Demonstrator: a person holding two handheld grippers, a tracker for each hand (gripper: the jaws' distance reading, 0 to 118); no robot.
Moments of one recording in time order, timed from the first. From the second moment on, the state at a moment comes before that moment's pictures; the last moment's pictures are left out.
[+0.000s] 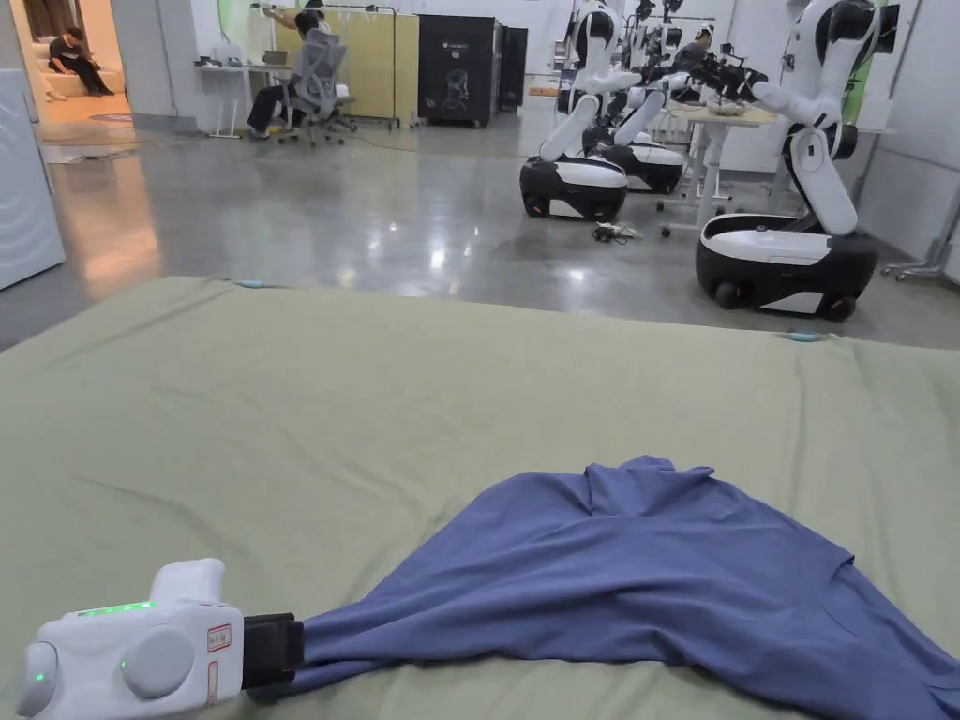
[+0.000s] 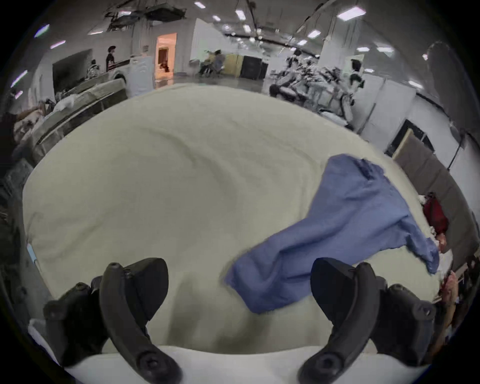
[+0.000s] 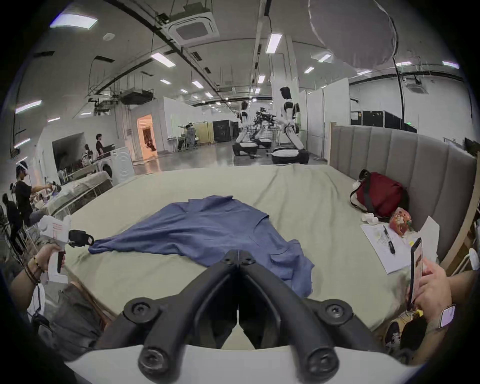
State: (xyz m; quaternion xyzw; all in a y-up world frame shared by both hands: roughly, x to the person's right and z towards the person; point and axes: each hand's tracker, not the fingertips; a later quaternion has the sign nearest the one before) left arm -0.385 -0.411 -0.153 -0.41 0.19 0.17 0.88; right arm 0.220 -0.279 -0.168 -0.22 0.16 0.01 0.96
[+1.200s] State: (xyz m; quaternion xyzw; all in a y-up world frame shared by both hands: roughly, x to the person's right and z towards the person) left arm -0.356 -0.404 -0.157 -0.41 0.12 0.17 0.89; right arm 0.103 -0.407 -0.599 -0.49 0.17 0.16 0.84
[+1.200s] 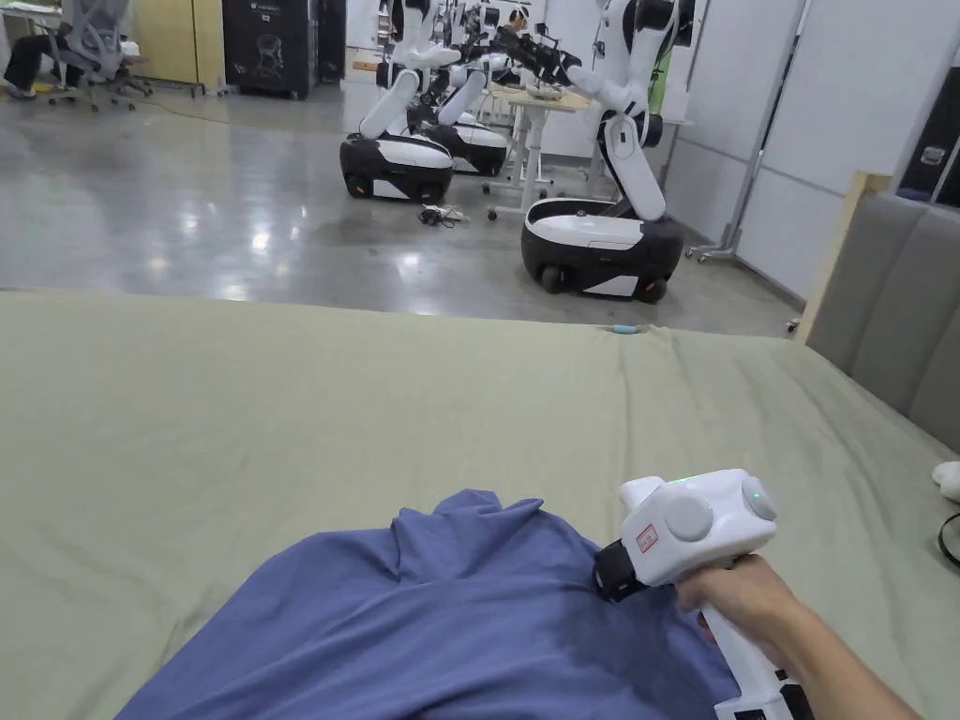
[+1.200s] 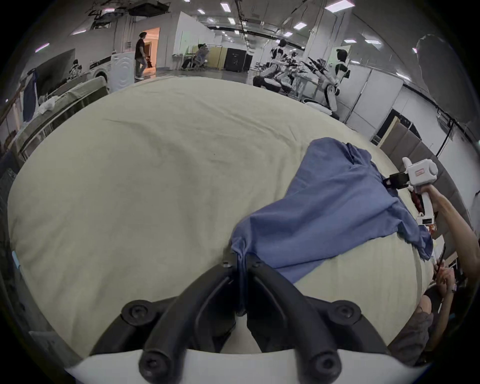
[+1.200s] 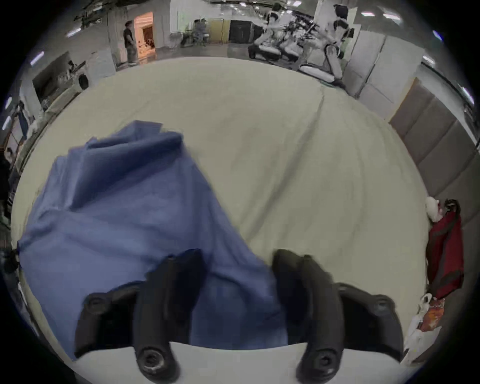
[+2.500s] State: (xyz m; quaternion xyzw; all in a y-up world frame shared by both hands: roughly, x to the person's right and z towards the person) left arm -0.363 0.014 -0.372 -0.05 0.08 0.14 0.99; right arm 0.147 0.016 -0.467 0.07 0.07 0.02 1.00
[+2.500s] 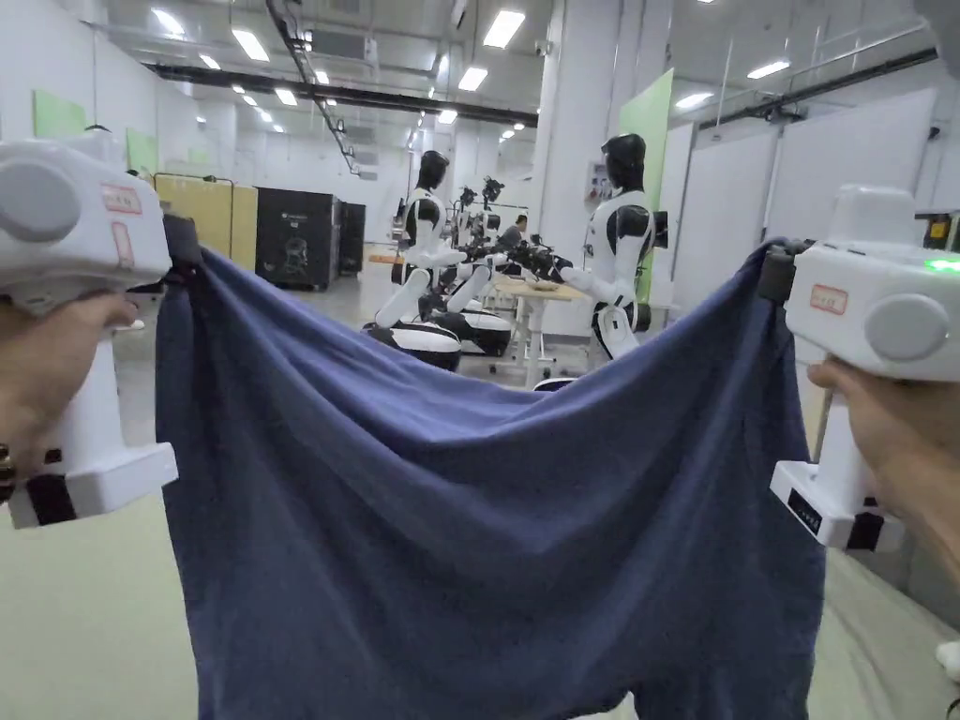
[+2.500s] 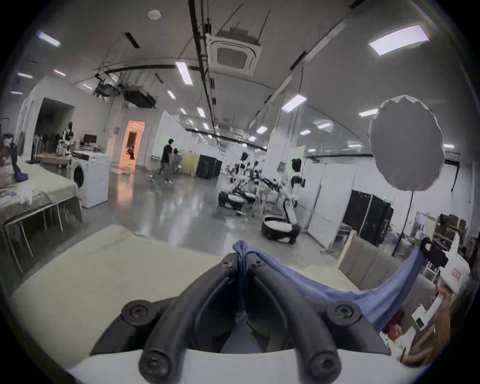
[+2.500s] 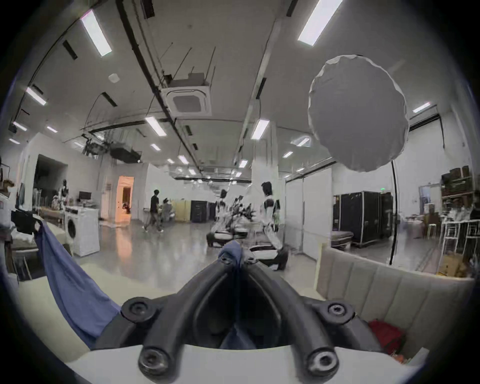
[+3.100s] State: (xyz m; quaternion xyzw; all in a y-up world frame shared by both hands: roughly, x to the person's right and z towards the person) left arm -0.408 0.064 -0.488 -0.05 0.10 0.13 0.98; right arm 0.107 0.066 -0.602 0.00 0.04 0.01 1.00
